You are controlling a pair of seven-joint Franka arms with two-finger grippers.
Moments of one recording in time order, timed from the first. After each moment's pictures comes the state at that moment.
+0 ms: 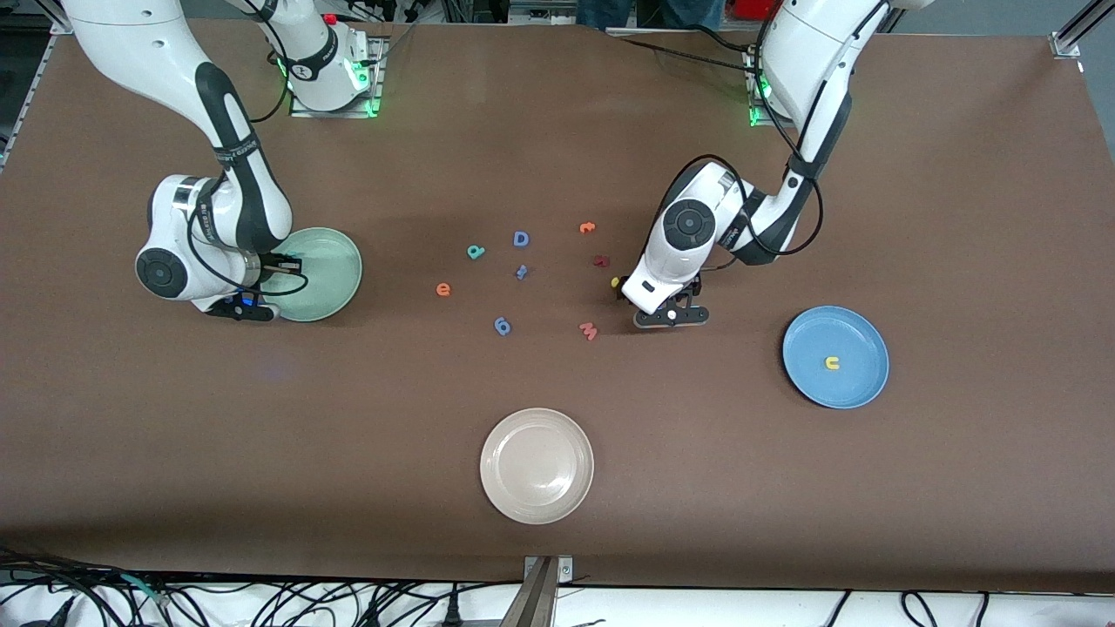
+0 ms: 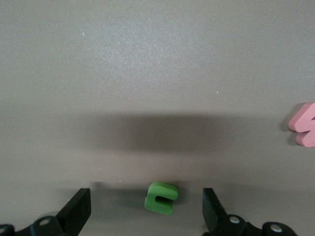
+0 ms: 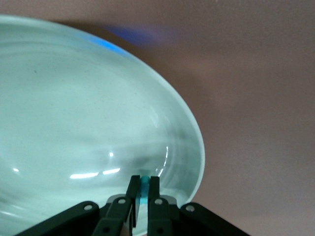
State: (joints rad) left arm -0.47 0.57 -0.12 -1.96 0.04 2.49 -0.68; right arm 0.31 0.44 -0.32 -2.16 0.12 2.12 0.00
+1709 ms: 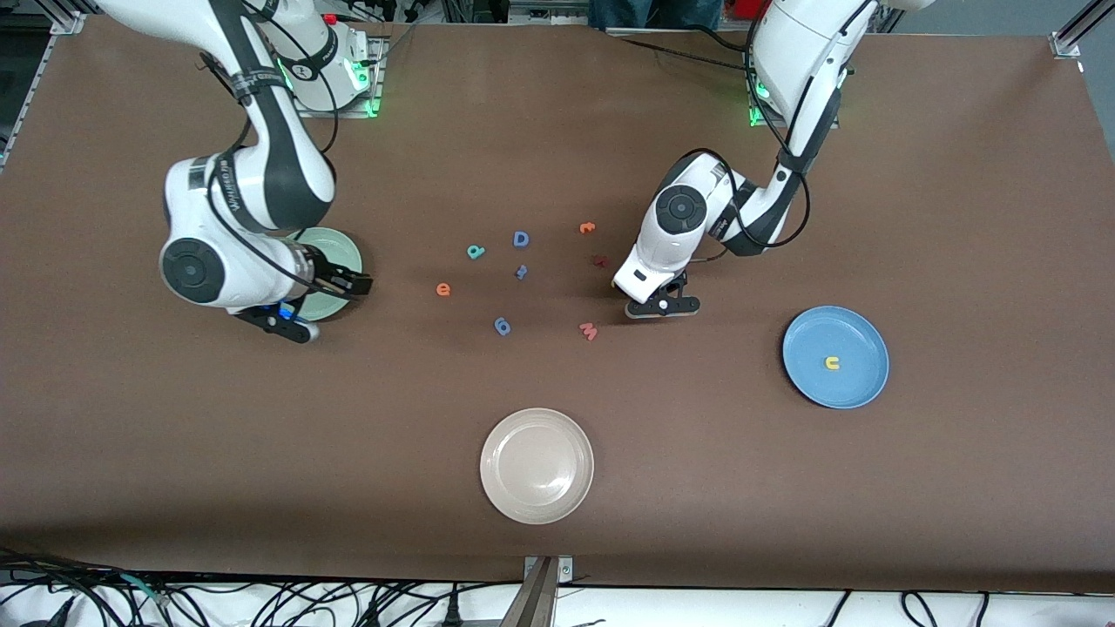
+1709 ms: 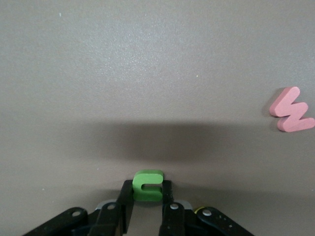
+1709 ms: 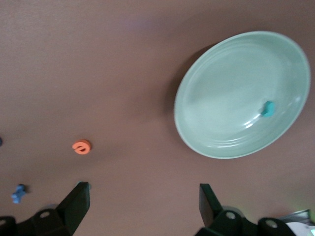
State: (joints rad) left arm -0.50 0.56 -0.12 -2.00 0.04 2.55 -0.73; right arm 0.33 0.38 -0.07 -1.80 0.18 1.83 0.63
